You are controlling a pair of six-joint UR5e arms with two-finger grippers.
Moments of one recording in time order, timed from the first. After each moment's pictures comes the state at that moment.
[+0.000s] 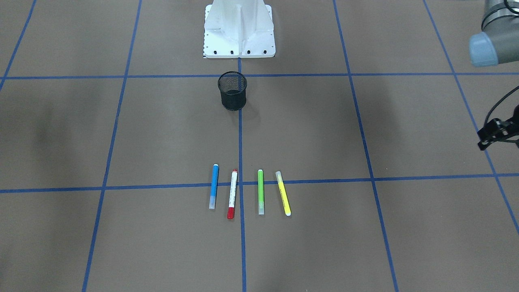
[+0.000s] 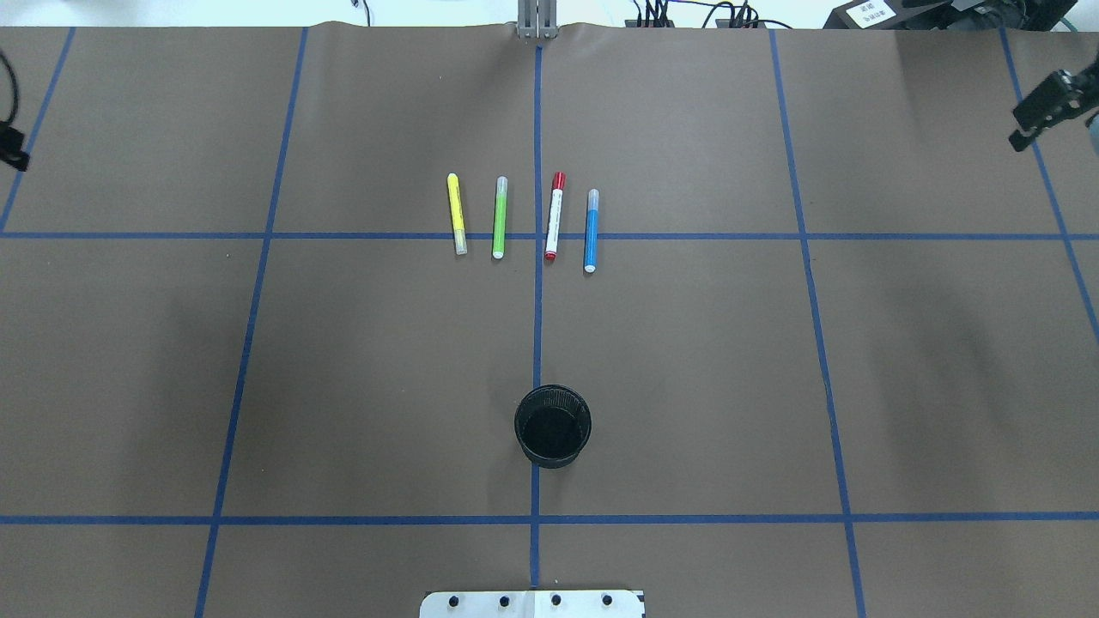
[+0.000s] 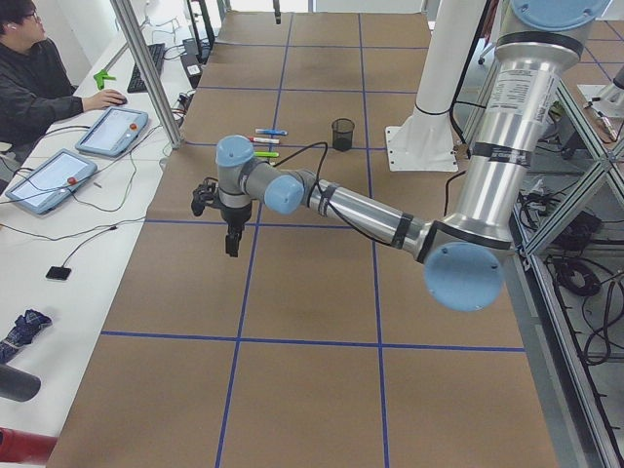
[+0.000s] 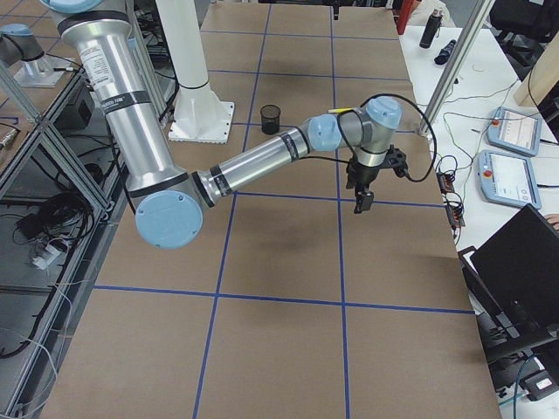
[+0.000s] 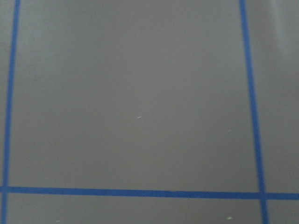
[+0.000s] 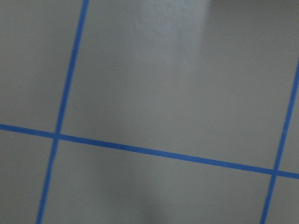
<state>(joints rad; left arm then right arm) -1.33 -1.71 -1.69 -1.68 -2.17 -0.38 1.35 -1.28 1.71 -1.88 2.27 0.05</state>
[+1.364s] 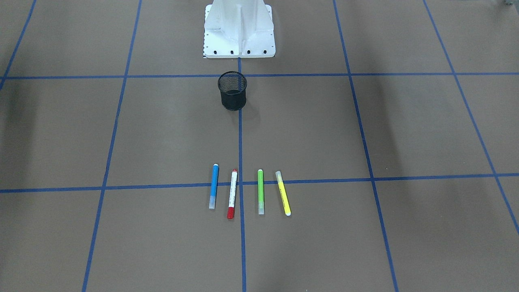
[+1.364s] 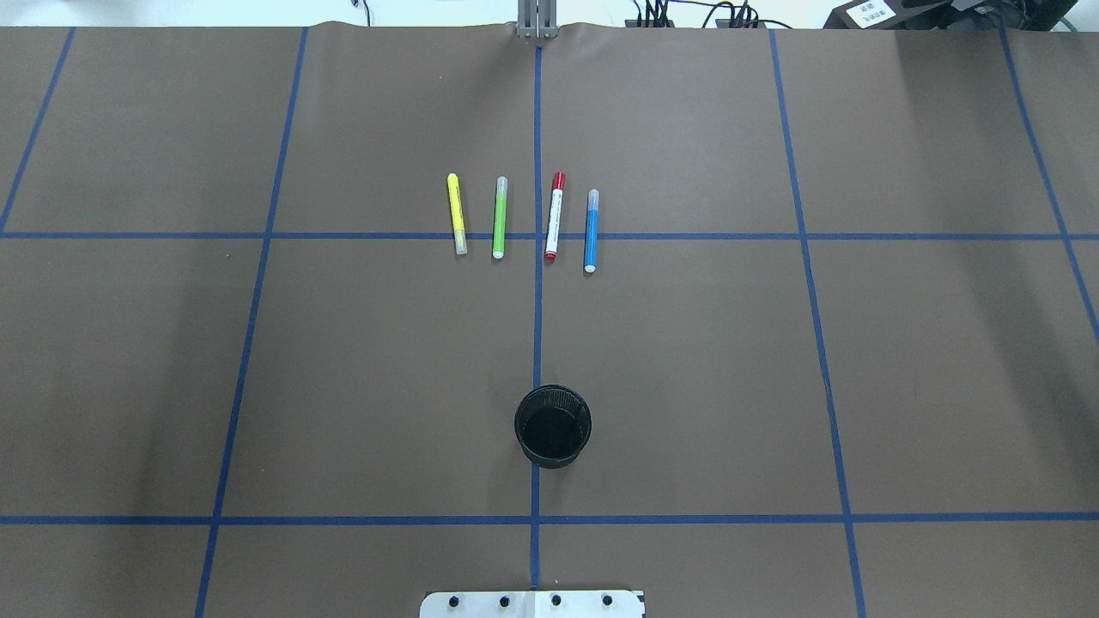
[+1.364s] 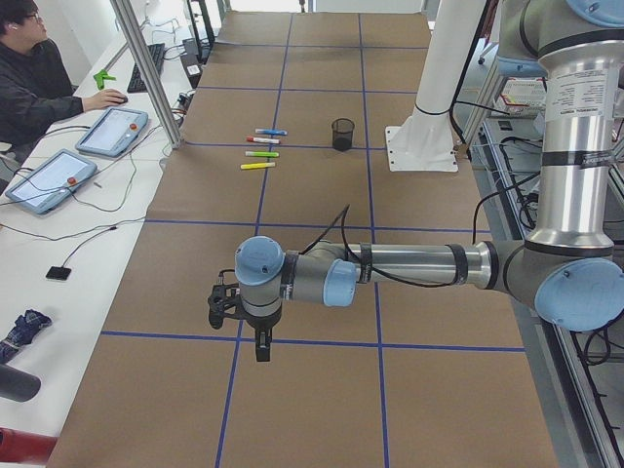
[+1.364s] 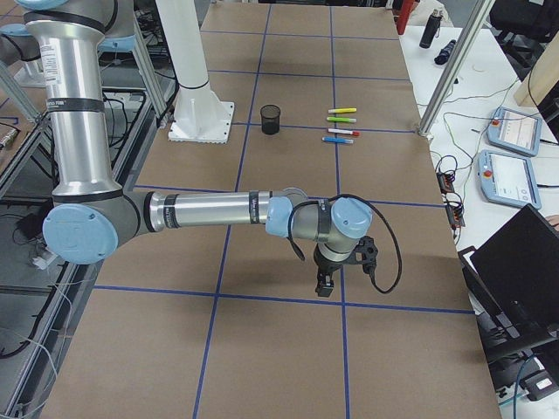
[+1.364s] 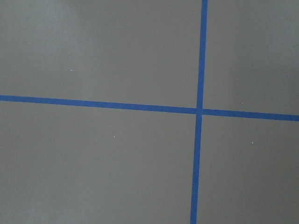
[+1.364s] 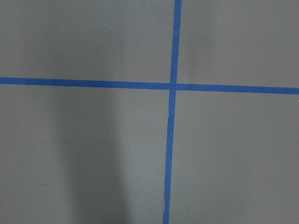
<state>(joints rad) -1.58 -1.54 -1.59 -1.69 -2.31 -0.17 1.54 -1.51 1.57 -1.73 2.39 -0.04</state>
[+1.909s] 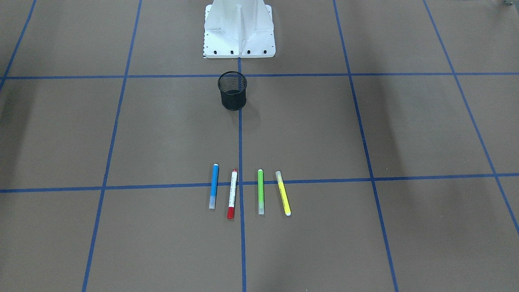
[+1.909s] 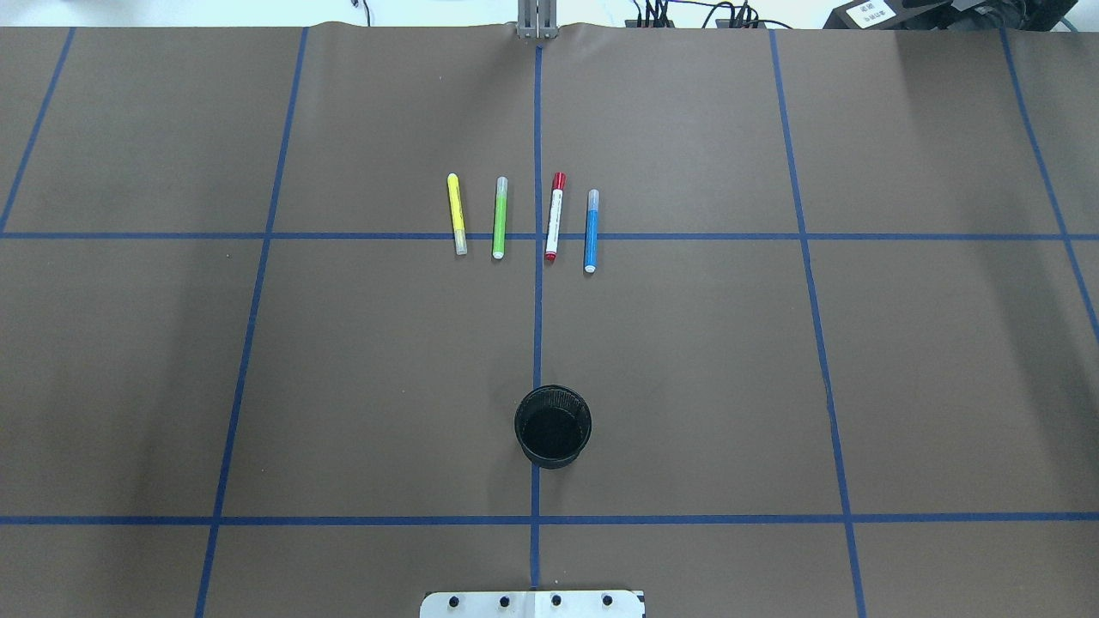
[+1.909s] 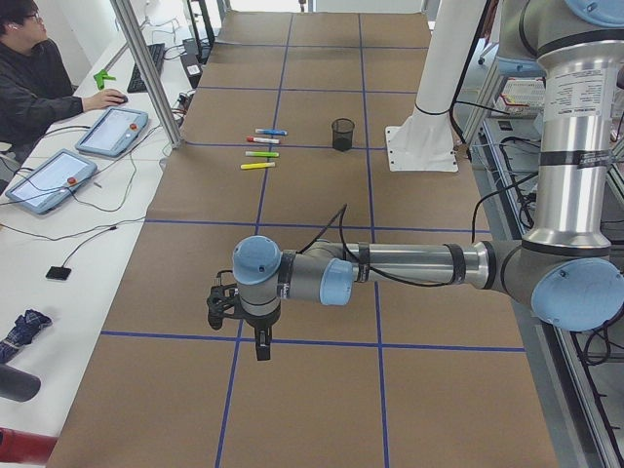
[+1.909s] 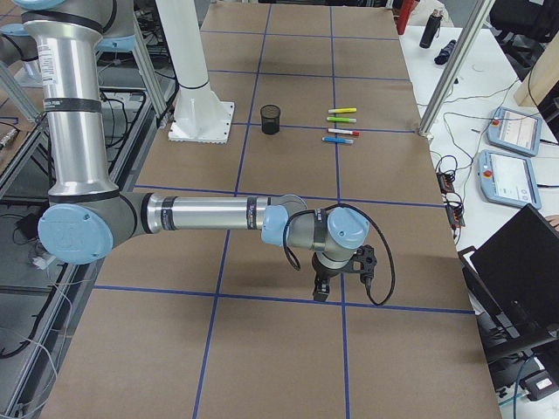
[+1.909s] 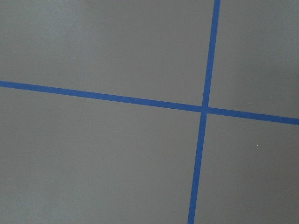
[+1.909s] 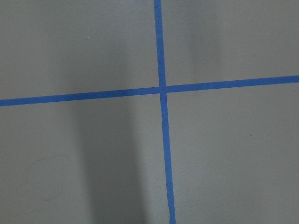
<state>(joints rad) -1.57 -1.55 -1.59 -1.69 -2.31 -0.21 1.56 -1.51 1.56 -1.71 2.41 0.05</state>
